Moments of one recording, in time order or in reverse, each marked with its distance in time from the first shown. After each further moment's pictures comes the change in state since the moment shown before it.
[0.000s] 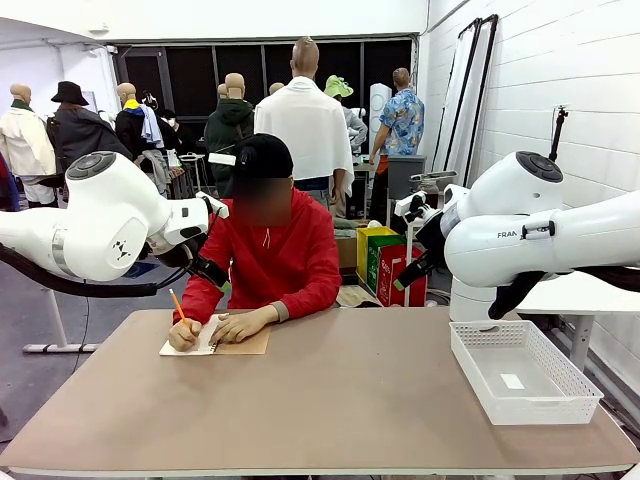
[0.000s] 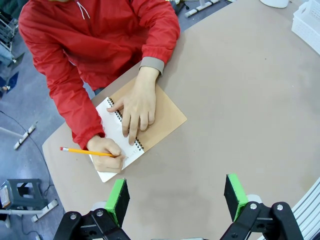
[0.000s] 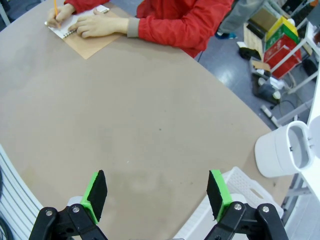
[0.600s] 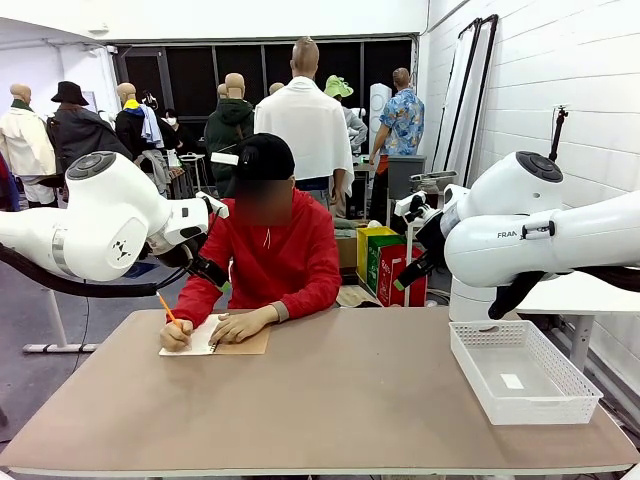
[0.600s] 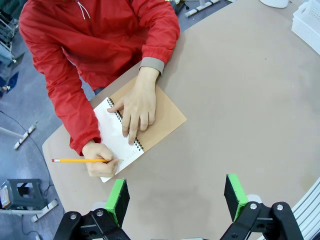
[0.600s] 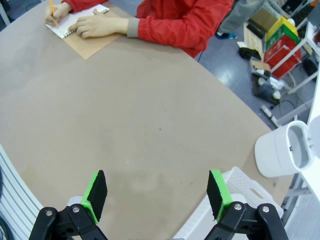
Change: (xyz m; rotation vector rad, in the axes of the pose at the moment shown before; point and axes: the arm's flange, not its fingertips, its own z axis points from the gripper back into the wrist) left arm 0.000 0.000 0.000 0.000 0.000 0.000; right arm 0.000 0.000 0.000 0.000 0.000 0.000
